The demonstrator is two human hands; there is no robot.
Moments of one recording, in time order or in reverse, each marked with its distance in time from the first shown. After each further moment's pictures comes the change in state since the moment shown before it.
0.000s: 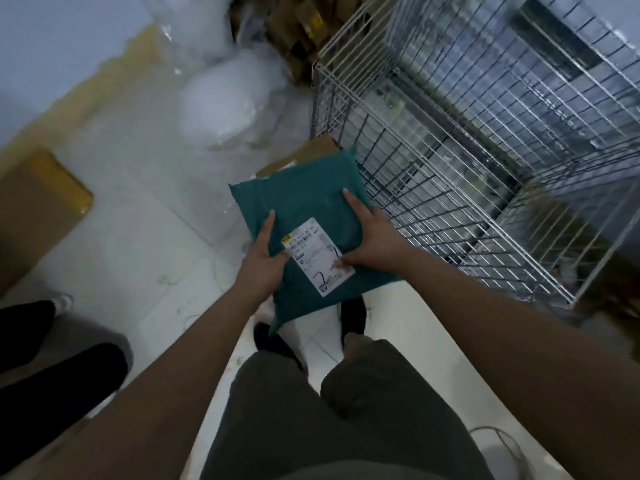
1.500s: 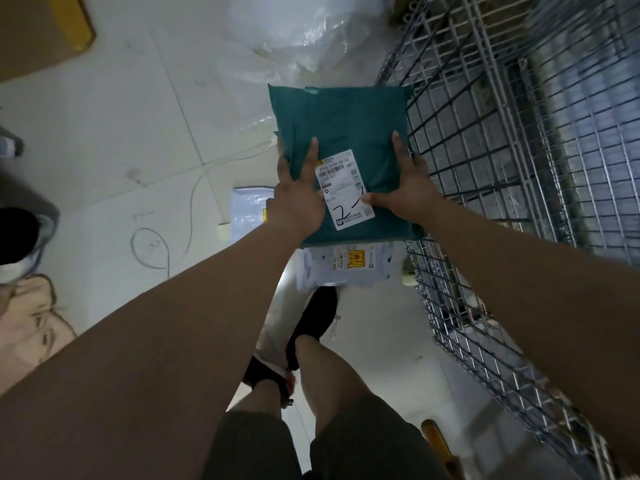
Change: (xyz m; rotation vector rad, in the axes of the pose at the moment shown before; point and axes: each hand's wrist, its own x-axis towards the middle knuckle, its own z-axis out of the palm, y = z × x) left_hand 0.184 -0.064 0.122 0.386 0.296 -0.081; right_hand 0.232 0.109 0.000 -0.214 -0.085 -0.144
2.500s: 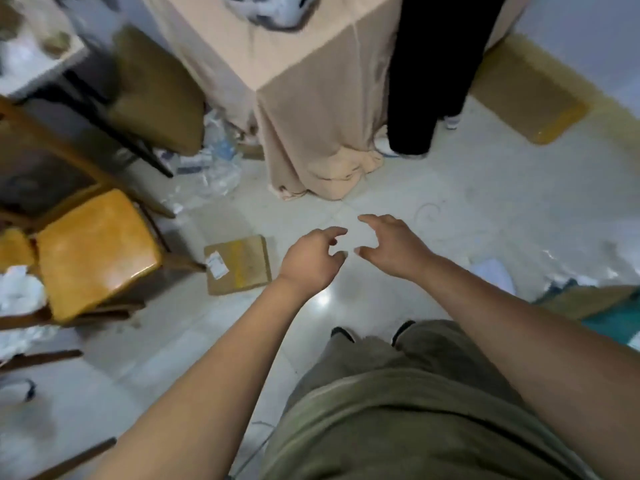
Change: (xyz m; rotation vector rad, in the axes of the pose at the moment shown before) left_hand -0.763 -0.324 -0.051 -0.639 0.694 -0.704; right_hand -0.608 -0.336 0.379 -0.884 -0.659 -1.120
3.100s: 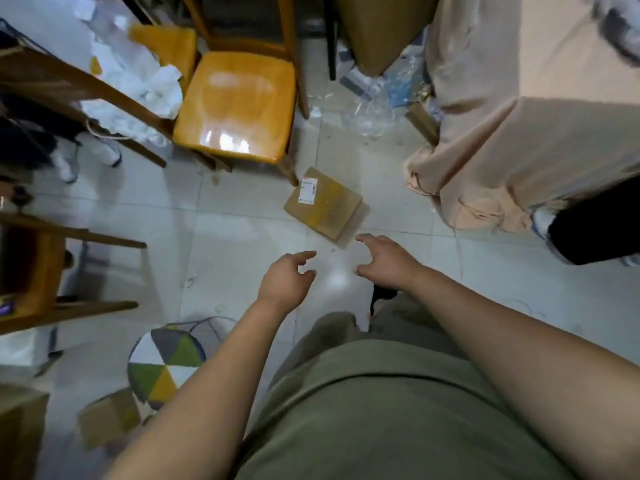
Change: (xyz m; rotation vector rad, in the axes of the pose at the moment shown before) left_hand -0.090 -0.207 -0.024 -0.515 0.315 -0.804; right_hand 0.137 -0.196 0.128 -0.385 -0.684 -0.379
